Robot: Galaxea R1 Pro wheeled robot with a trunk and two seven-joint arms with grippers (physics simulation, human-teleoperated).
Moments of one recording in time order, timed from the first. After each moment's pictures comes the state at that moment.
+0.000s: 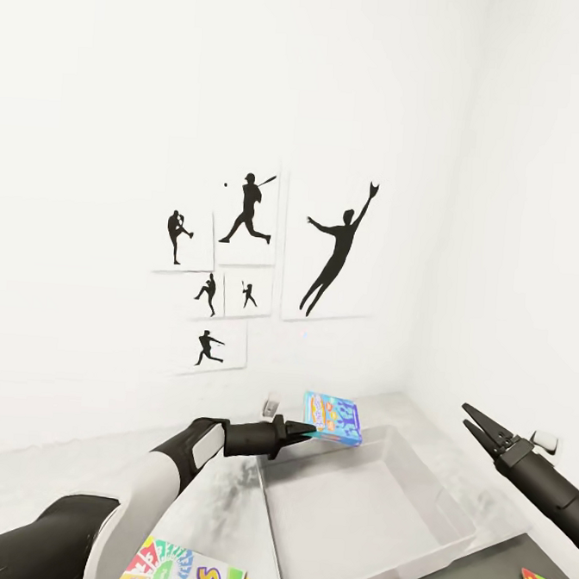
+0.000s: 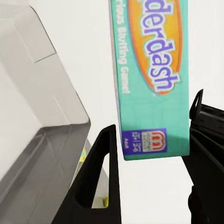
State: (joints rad) left arm -0.90 -0.17 0.02 -0.17 0.36 0.68 -0.97; right arm -0.22 -0.12 -0.67 -1.58 -0.70 0.94 0.82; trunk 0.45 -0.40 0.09
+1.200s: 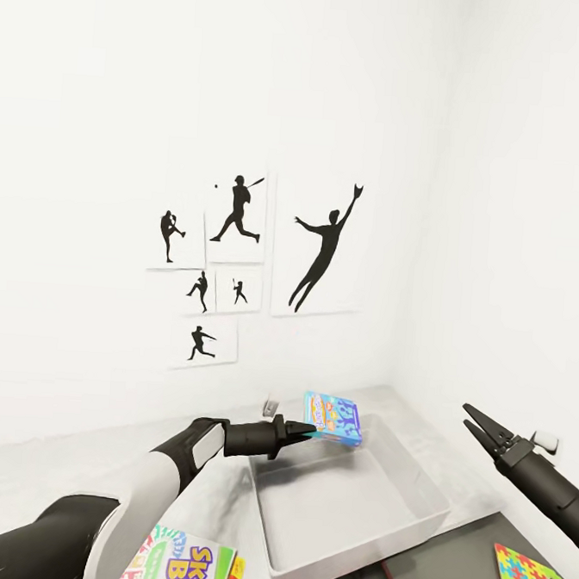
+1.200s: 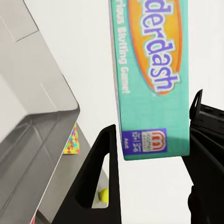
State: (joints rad) left arm -0.90 -0.17 0.02 -0.17 0.36 0.68 -0.97; right arm -0.22 -0.13 -0.67 -1.58 -0.70 0.94 0.82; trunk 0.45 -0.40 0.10
